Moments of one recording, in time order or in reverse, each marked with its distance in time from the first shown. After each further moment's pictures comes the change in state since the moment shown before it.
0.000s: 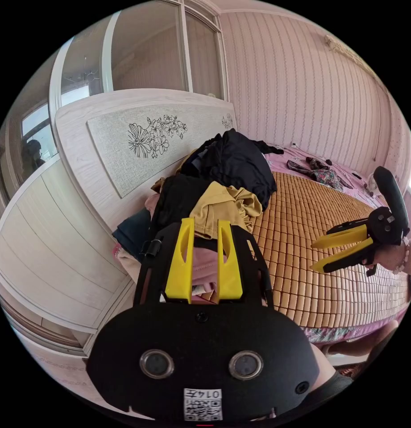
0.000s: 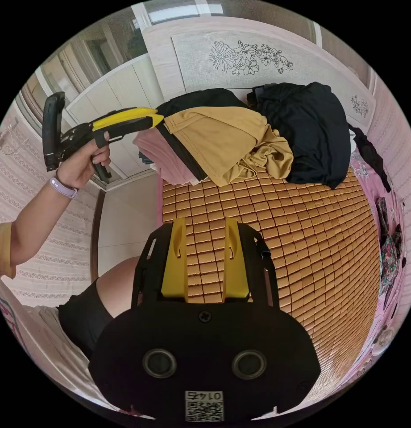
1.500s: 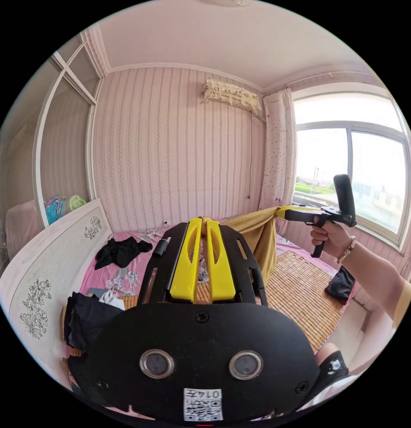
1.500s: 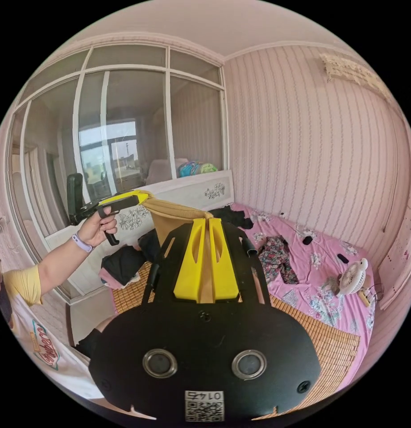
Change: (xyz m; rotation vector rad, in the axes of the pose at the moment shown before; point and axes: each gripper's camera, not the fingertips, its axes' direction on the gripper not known) left arm 0.364 -0.317 -0.330 0.460 0.699 0.323; right arm 0.166 0.335 -0.636 0.825 0.430 0.392
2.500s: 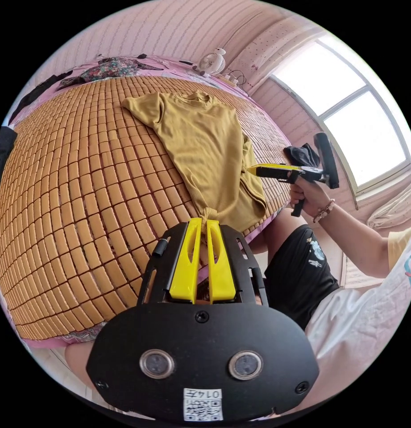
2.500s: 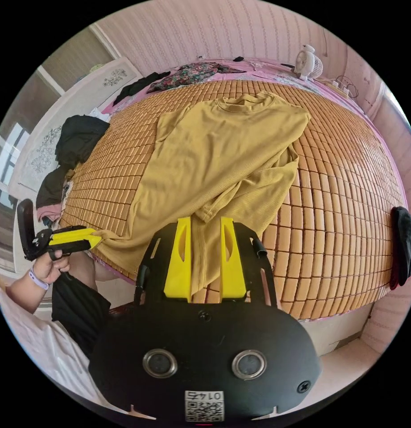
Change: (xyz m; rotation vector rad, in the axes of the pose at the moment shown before) left arm 0.143 0.517 0.204 -0.907 0.467 -0.246; right arm 0.053 0.464 0.031 -0.739 0.213 0.730
